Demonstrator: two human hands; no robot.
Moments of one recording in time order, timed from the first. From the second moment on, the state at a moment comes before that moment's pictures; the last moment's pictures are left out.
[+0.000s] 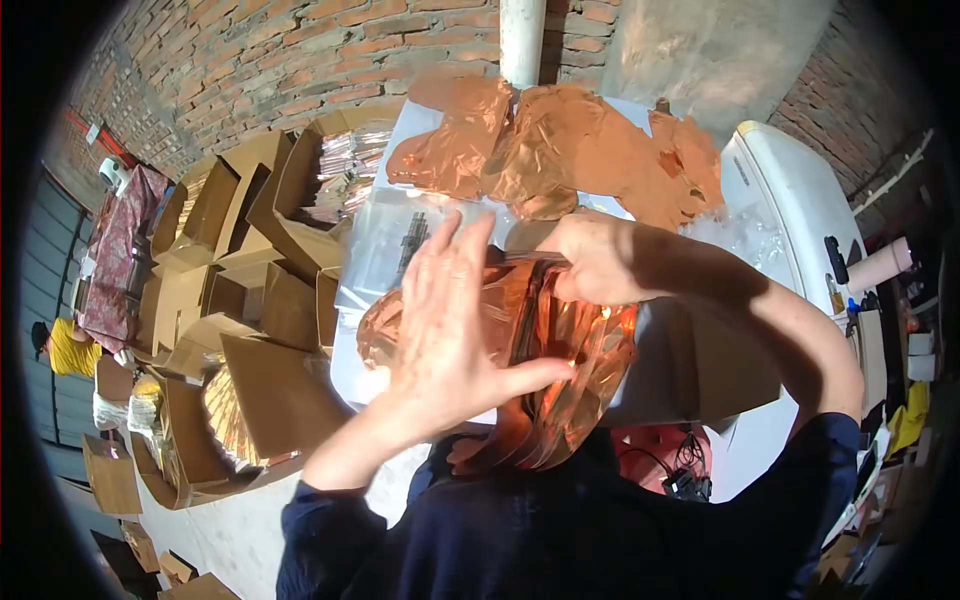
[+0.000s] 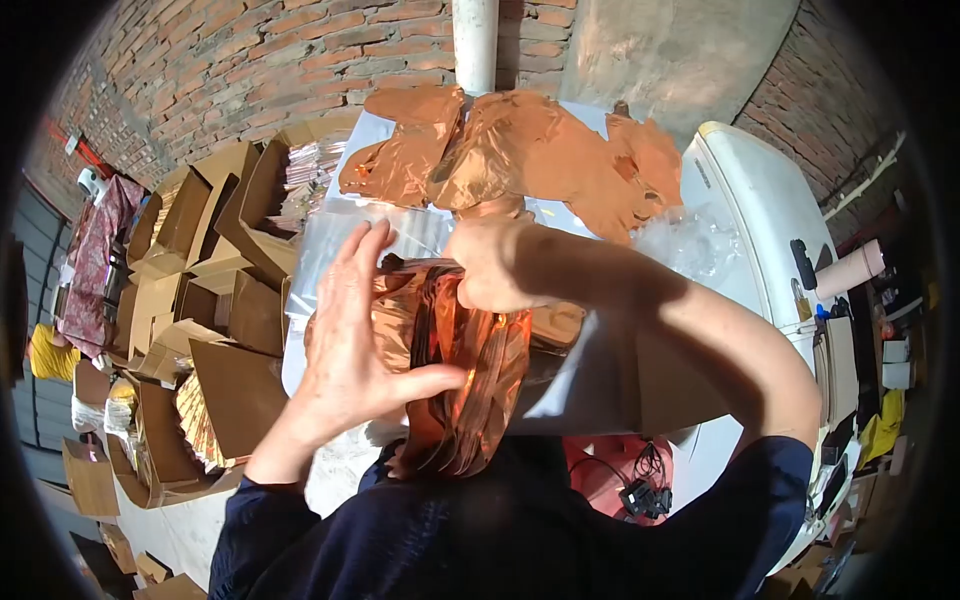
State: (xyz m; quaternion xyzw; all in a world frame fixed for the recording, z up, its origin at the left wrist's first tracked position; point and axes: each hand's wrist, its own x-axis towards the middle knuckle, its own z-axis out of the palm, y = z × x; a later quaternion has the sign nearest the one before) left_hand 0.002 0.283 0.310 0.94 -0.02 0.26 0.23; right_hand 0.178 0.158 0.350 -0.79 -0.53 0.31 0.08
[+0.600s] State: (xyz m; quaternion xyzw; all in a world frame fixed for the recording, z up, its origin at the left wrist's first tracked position) left_hand 0.018 0.324 0.276 0.94 -0.01 0.16 0.31; right_hand 0.180 0.177 0.360 -0.76 -0.57 0.31 -0.02
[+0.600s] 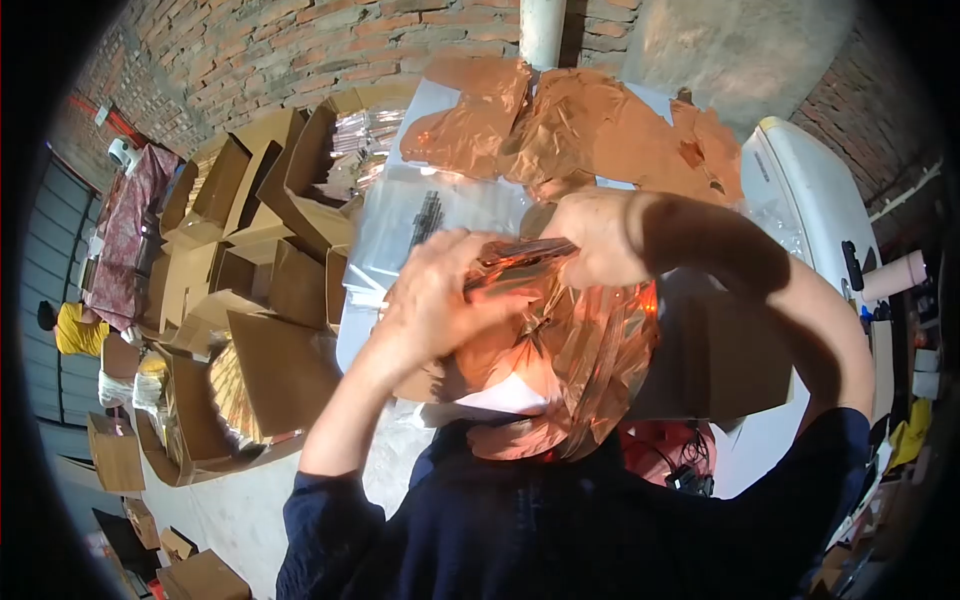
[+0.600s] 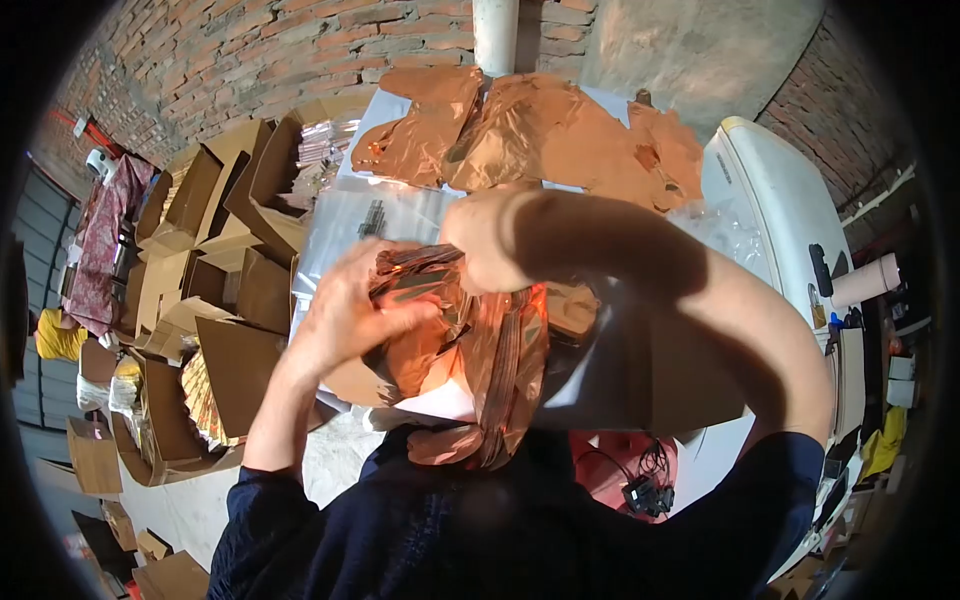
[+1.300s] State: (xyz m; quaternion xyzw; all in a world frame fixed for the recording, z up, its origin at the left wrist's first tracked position) left_hand -0.046 0.364 0.362 0.84 -0.04 -0.07 0.53; right_hand 0.275 0.174 0.339 -0.57 -0.51 0.53 0.36
